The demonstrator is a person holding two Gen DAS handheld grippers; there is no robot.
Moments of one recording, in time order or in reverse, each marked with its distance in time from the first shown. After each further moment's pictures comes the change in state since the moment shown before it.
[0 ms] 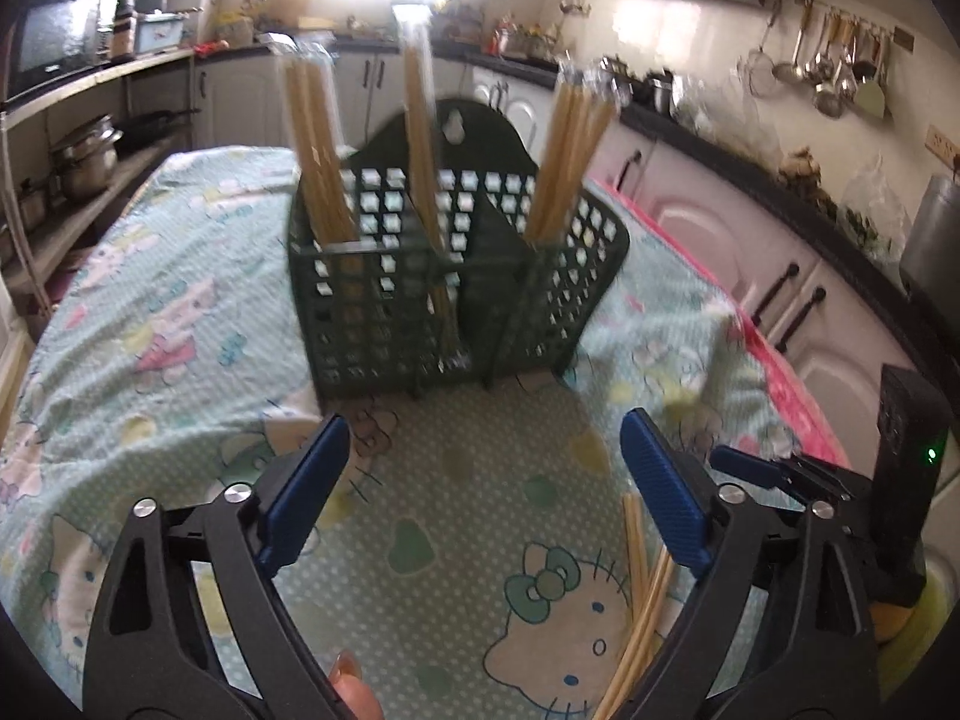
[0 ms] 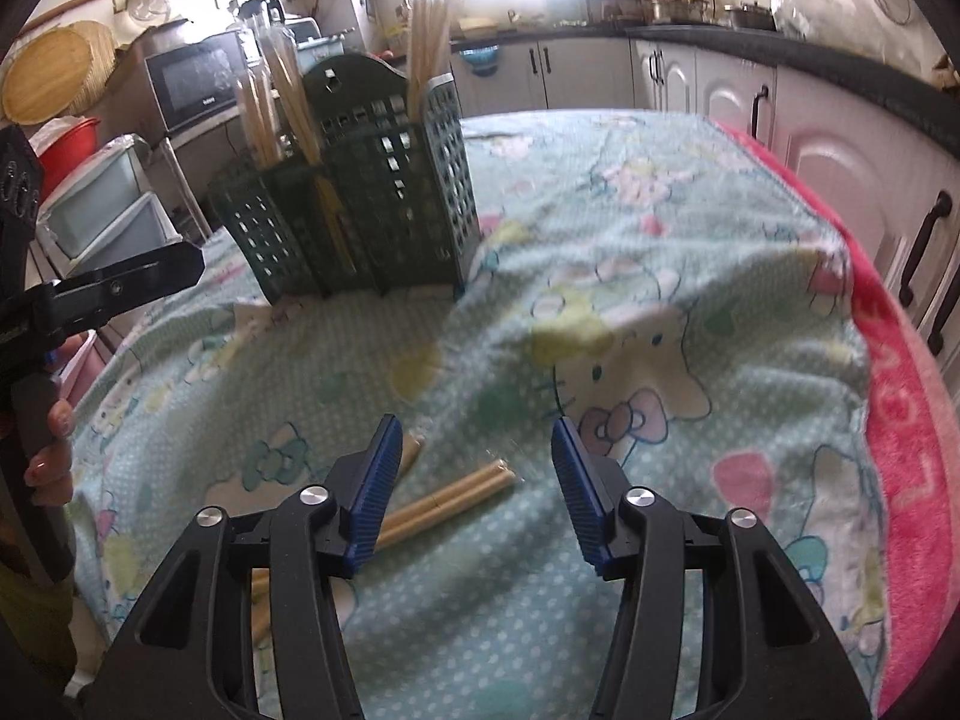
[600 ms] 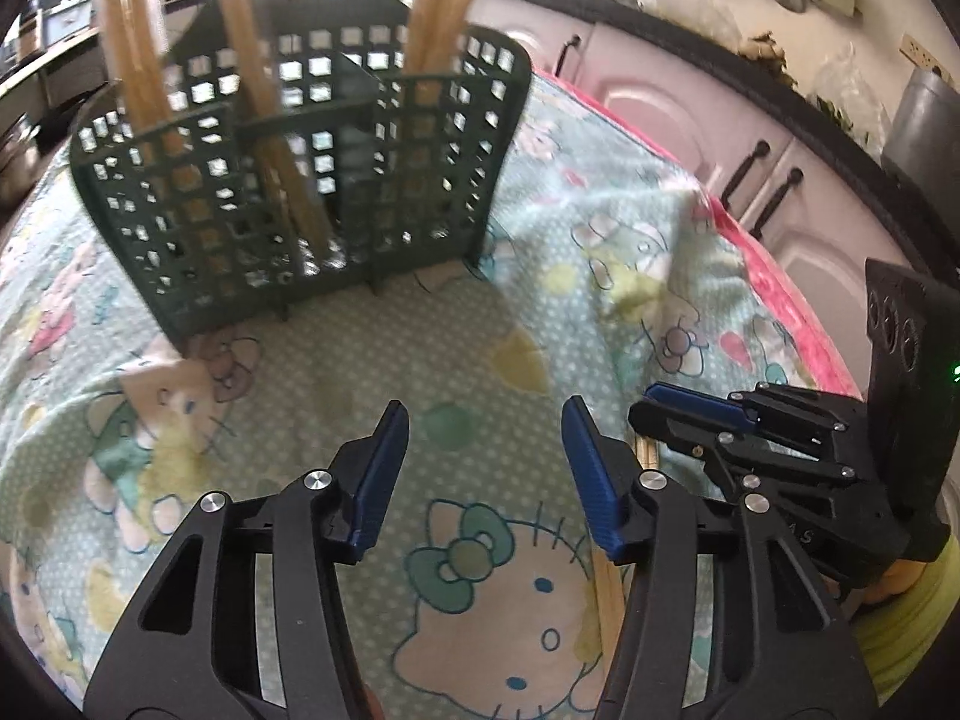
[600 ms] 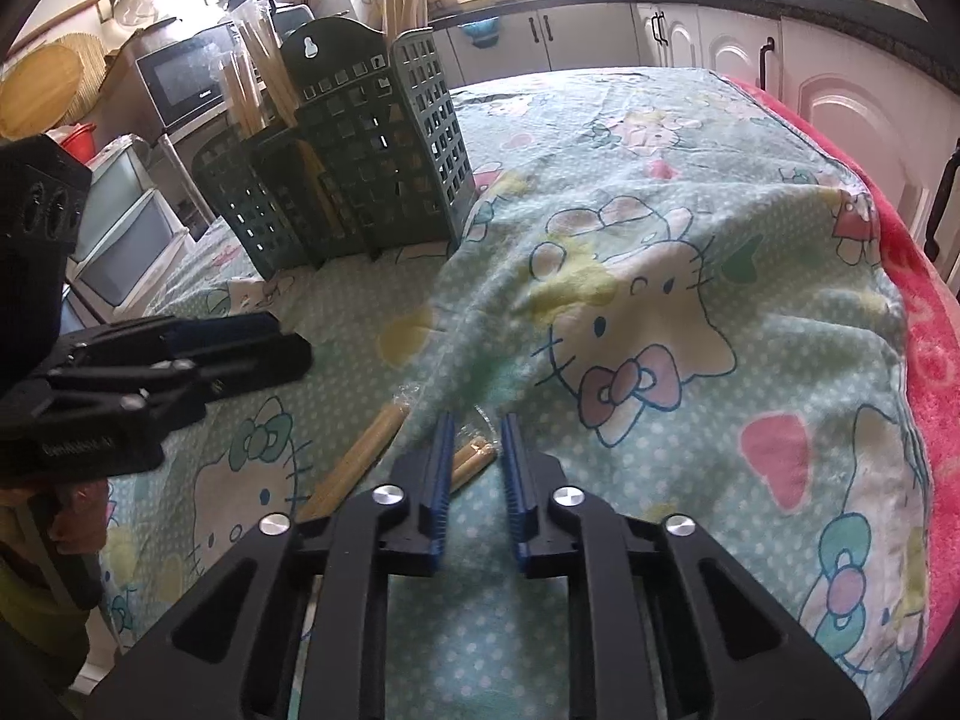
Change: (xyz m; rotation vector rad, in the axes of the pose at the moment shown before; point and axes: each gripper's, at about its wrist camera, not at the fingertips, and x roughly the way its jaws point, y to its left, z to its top) left arm 0.058 -0.045 -0.021 0.126 0.222 -0.090; right arm 0.014 -0.009 -0.009 0.046 0.058 0.058
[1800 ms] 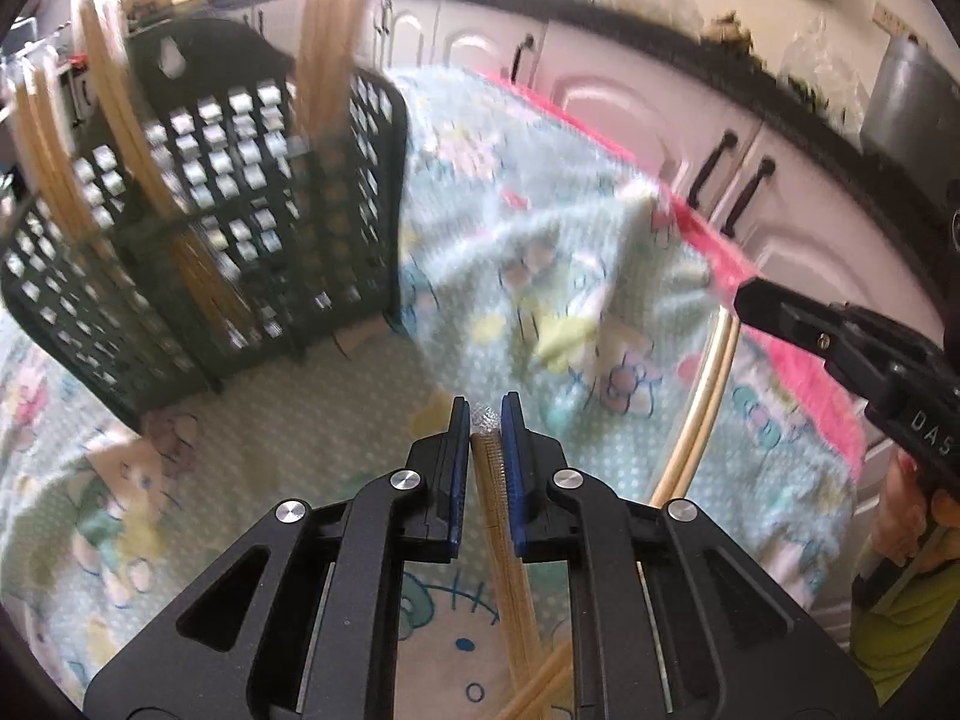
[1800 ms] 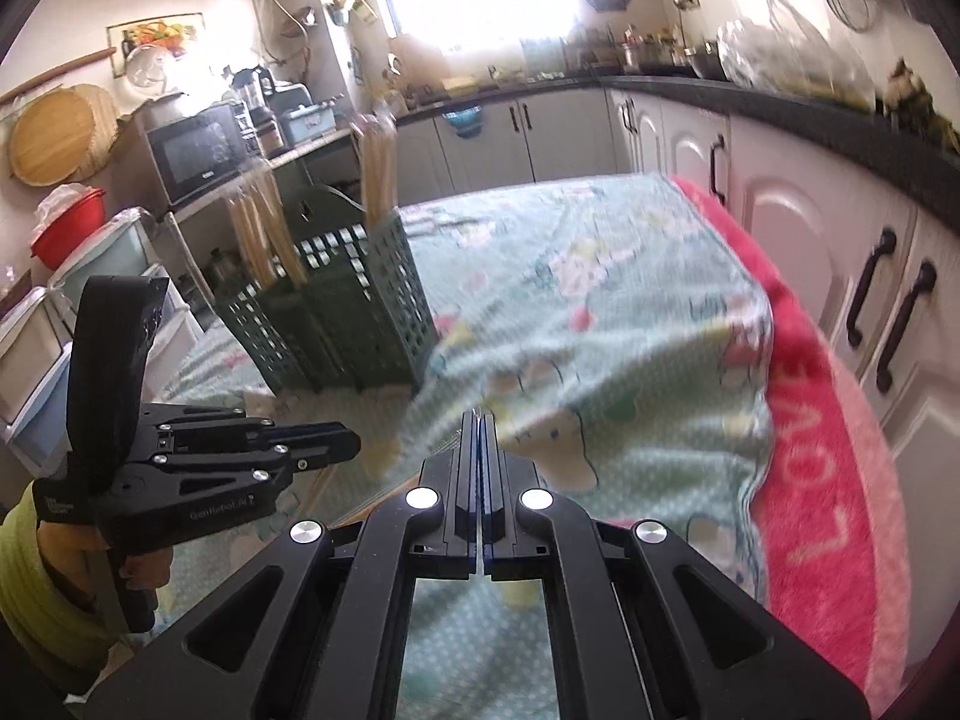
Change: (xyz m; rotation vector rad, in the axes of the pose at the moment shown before) left arm 0.003 -0.034 0.032 0.069 -0.031 -0.017; right arm -0.087 -0.020 0.036 -0.012 -0.220 -0.037
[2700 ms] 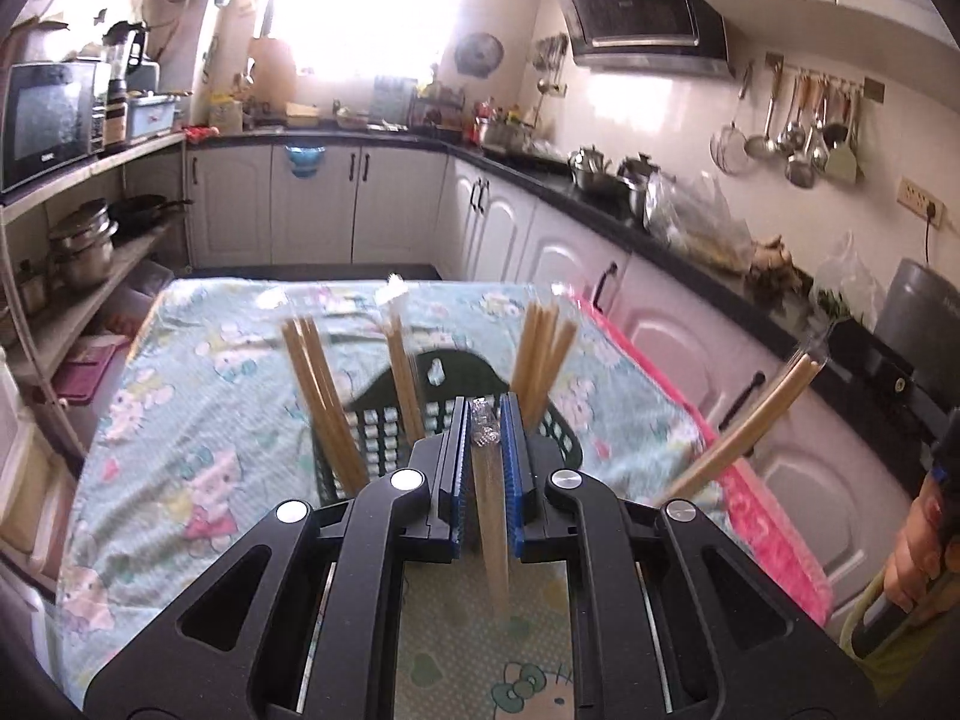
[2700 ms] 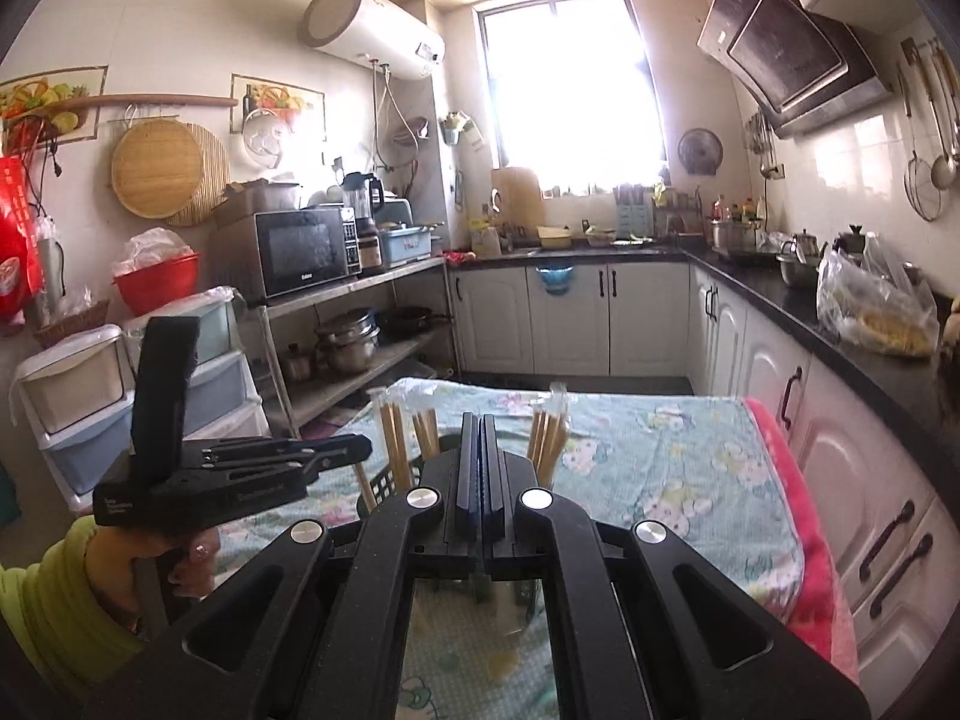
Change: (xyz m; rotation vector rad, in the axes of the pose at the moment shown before) left arm -0.149 0.068 0.056 -0.143 -0.401 0.119; right arm -0.068 0.093 0.111 -0.200 -0.323 0.121
